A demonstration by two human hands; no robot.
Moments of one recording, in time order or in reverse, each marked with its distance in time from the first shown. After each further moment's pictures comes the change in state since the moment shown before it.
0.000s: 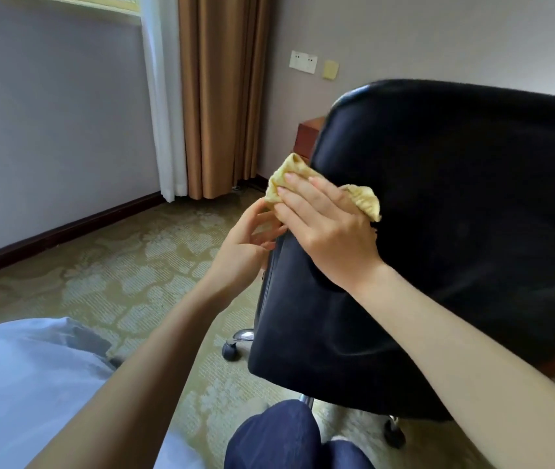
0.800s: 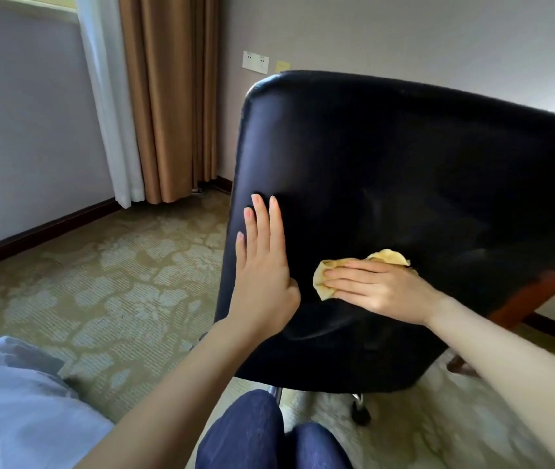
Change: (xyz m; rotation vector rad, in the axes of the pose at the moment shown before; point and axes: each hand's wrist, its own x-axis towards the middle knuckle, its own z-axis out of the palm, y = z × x) left_hand -0.034 -0.026 0.093 0.844 0.071 0.372; right_hand -0.162 0.070 -0.071 0.096 -0.554 -0.438
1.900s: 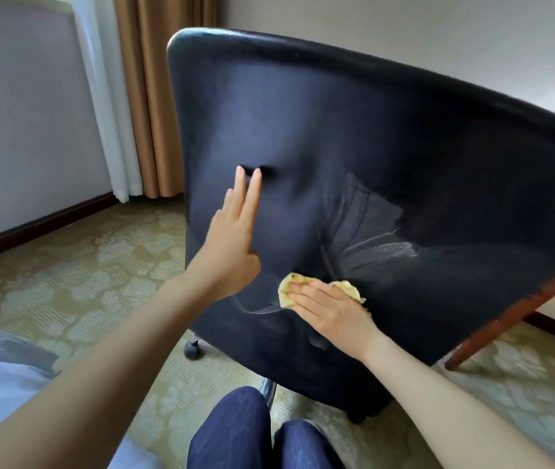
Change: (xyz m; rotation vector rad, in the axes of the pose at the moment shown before) left_hand 0.042 -0.016 -0.021 0.018 -0.160 0.001; right_hand 0.018 -0.069 0.051 0.050 0.022 0.313
